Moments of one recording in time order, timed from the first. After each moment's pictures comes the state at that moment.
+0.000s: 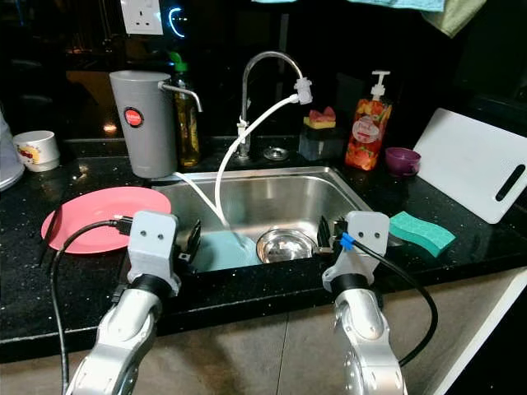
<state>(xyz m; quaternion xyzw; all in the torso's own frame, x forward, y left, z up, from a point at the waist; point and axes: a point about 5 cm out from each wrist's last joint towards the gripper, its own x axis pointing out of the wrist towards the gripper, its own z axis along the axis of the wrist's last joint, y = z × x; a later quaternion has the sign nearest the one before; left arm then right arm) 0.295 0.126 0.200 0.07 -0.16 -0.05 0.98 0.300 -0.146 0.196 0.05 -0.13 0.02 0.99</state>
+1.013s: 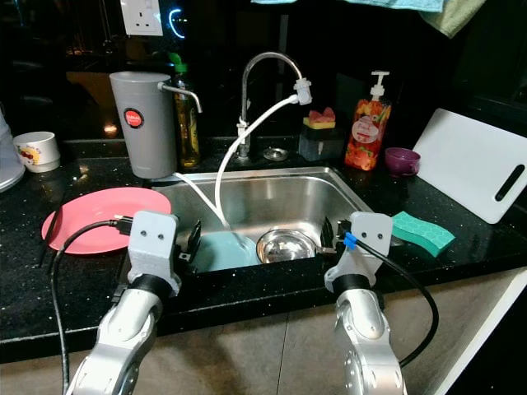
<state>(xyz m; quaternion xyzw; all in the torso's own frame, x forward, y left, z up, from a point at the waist) 0.295 0.125 0.200 0.07 -0.16 -0.05 0.98 0.302 -0.149 0.193 0.06 -0.12 0.00 0.99</state>
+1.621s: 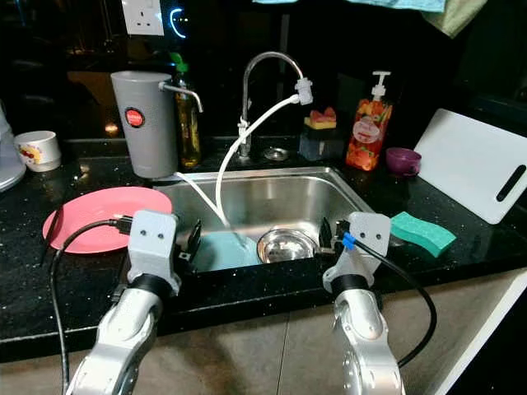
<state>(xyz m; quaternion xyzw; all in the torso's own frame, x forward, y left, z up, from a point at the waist) 0.294 0.125 0.202 0.07 -0.17 -0.05 0.98 0.302 -0.147 0.193 0.06 -0.12 0.01 0.99</state>
